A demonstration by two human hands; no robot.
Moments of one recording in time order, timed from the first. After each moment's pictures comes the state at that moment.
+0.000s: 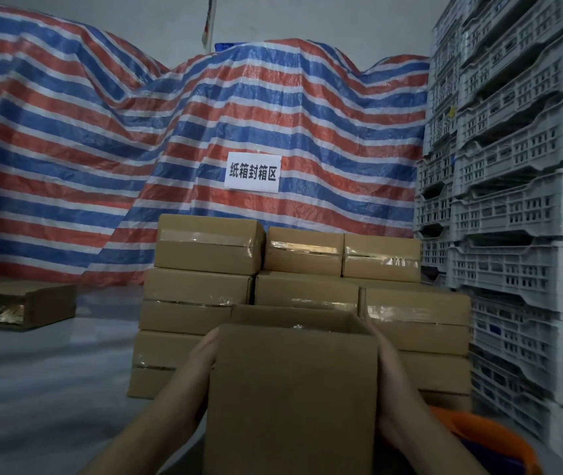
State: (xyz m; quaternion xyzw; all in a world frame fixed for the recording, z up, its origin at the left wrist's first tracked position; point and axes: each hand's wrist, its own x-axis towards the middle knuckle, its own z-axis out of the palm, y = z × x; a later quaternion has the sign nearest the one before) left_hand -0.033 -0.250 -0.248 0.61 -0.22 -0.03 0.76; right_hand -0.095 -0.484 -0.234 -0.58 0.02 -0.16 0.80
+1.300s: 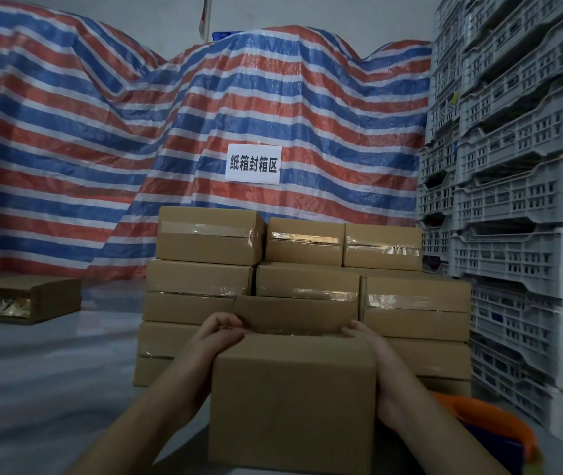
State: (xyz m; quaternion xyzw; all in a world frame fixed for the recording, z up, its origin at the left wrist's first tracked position) left_hand -0.039 -0.245 -0.241 0.61 -0.24 -0.03 0.76; right_hand -0.090 -0.486 -0.234 -0.59 0.06 -0.15 0.79
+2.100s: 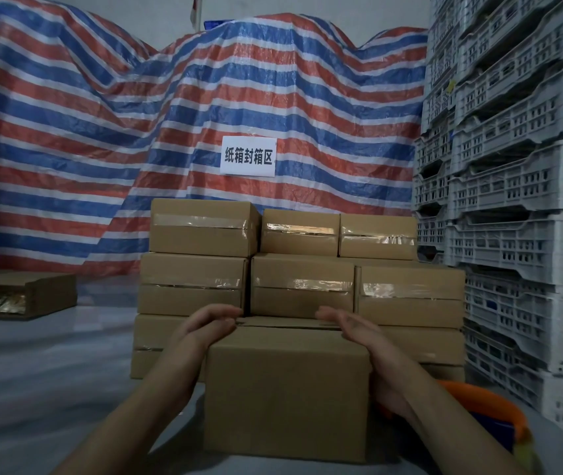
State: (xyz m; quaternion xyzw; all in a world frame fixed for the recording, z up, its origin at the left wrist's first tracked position) left_hand -0.032 -0.242 -0.245 0.64 -0.23 0.05 0.73; right_hand -0.106 -0.490 -0.234 -0.69 -0.09 -0.13 0.70
